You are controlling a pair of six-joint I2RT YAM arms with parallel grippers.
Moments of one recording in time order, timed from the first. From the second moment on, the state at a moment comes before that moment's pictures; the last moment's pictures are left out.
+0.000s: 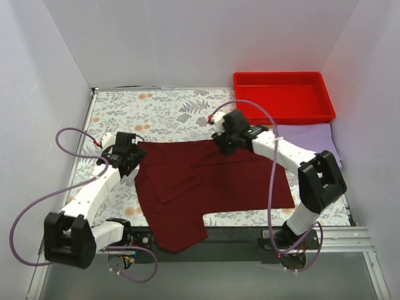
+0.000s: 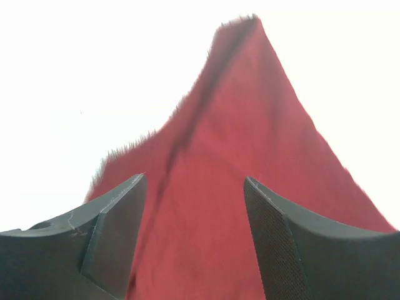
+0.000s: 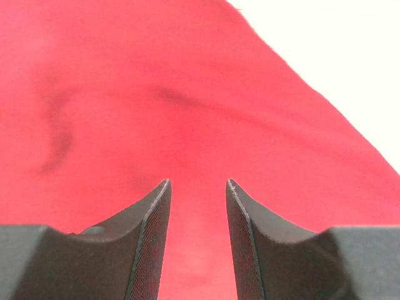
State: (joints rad) left arm -0.26 1.08 0.75 -0.60 -0.37 -1.07; right arm 0.71 1.69 1.22 -0.48 -0.07 -0.20
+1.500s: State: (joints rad) left arm -0.06 1.62 1.01 -0.31 -0.16 -0.78; right arm -0.07 1.68 0.88 -0.14 -0.26 0.26
